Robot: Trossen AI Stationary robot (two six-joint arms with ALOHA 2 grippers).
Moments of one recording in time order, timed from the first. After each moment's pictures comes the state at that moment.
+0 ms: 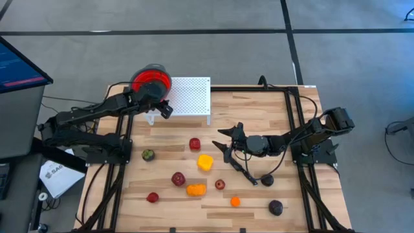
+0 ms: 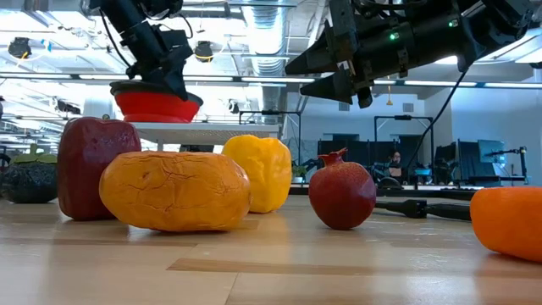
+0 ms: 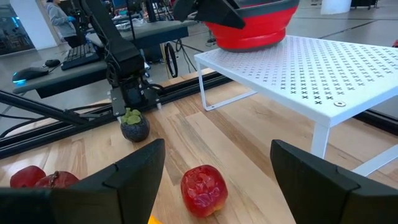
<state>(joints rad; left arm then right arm) 0.45 1.08 0.90 -0.60 -0.41 -0.21 0.20 1.57 0.62 0.77 0.57 0.29</state>
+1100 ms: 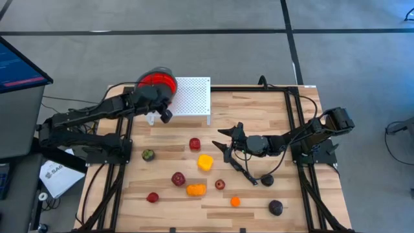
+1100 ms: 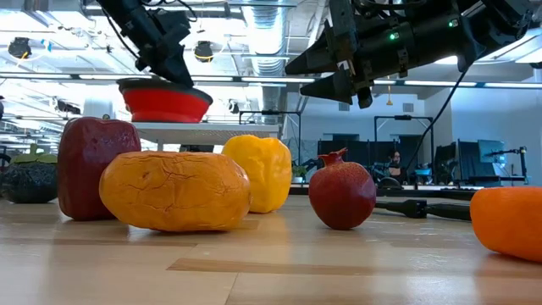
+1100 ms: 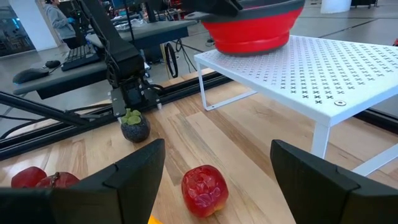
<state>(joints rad) 0.39 1.03 0.90 -0.55 -0.33 -0.11 0.20 1.57 0.62 0.77 0.57 0.30</state>
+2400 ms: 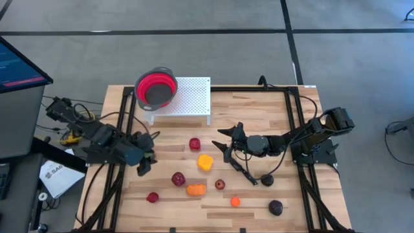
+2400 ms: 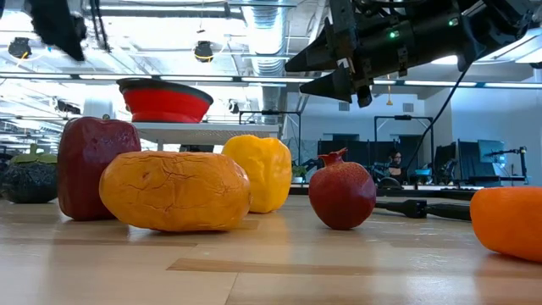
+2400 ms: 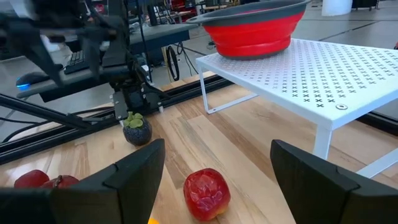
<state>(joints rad) -0.51 0.96 0.91 -1.04 -0.32 -0.94 0.20 1.57 0.62 0.79 0.57 0.29</state>
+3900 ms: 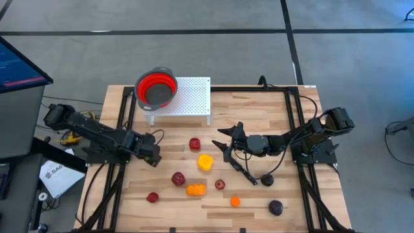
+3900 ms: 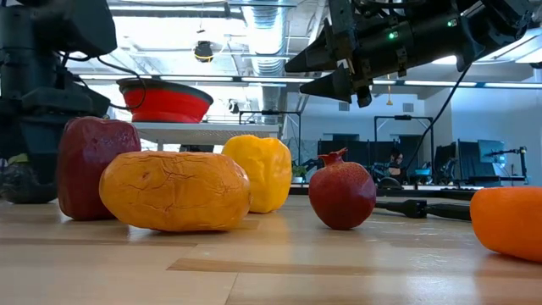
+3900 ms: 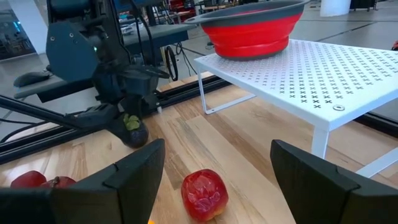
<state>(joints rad) -0.26 1.10 0.51 -0.86 -0.11 -1.26 0.20 1.57 0.62 0.79 0.57 0.29</state>
